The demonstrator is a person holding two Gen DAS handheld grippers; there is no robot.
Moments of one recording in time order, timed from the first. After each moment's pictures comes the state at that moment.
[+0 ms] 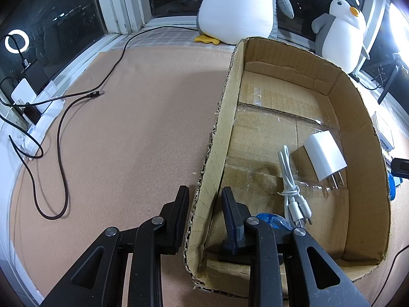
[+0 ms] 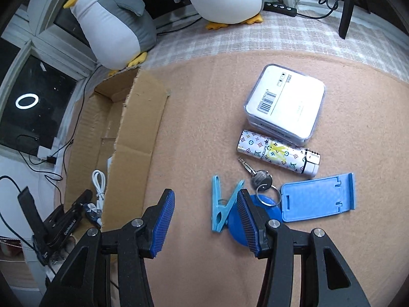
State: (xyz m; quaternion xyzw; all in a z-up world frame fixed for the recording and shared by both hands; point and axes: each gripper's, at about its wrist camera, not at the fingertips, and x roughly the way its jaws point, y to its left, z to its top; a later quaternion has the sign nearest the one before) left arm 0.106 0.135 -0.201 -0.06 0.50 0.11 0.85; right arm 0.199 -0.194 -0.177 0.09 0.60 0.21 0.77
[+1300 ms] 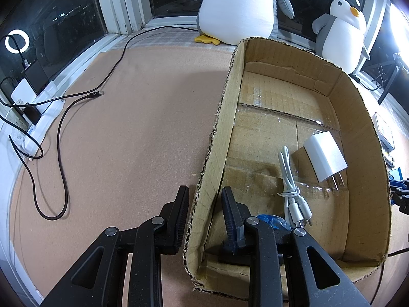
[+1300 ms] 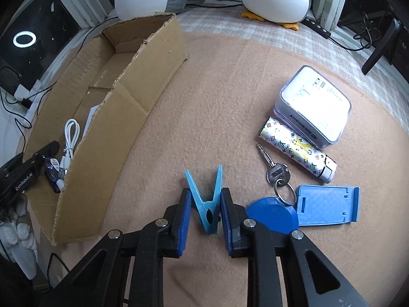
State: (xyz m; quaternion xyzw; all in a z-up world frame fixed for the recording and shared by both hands) left arm 0.106 0.134 -0.201 -0.06 0.50 0.11 0.86; right arm 0.174 -0.153 -0.195 -0.07 0.58 0.21 0.79
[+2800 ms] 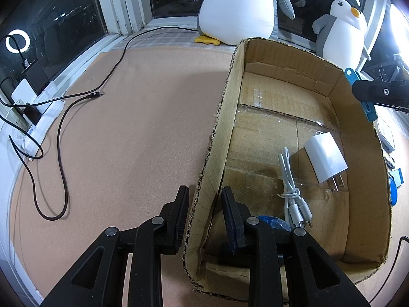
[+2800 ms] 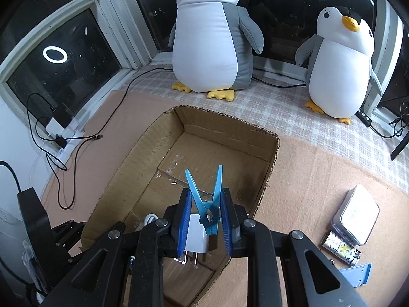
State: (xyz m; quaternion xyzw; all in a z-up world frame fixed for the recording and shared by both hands) left arm 0.107 0.134 -0.200 -0.05 0.50 0.11 0.86; right arm 0.199 -0.046 -0.117 -0.05 0.47 0.28 0.84
